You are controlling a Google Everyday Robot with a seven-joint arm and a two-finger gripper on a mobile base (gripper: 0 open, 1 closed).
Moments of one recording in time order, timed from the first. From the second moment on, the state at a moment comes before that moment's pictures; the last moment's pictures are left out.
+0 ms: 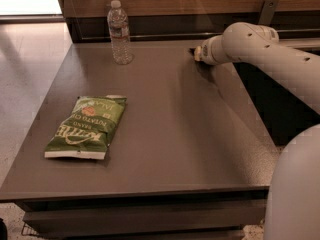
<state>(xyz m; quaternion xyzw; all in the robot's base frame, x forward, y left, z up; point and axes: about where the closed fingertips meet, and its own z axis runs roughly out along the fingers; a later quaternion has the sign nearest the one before) 0.810 -0.151 0.816 -0.11 0.88 0.11 0.44</state>
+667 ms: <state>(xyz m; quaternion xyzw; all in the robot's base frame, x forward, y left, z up) 0.810 -0.151 0.816 -0.11 0.88 0.11 0.44</state>
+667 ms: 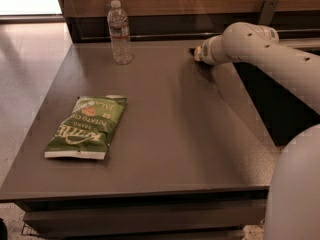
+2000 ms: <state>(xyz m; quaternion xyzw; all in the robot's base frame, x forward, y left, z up) 0.811 -0.148 0.816 -0.11 0.88 0.11 0.44</state>
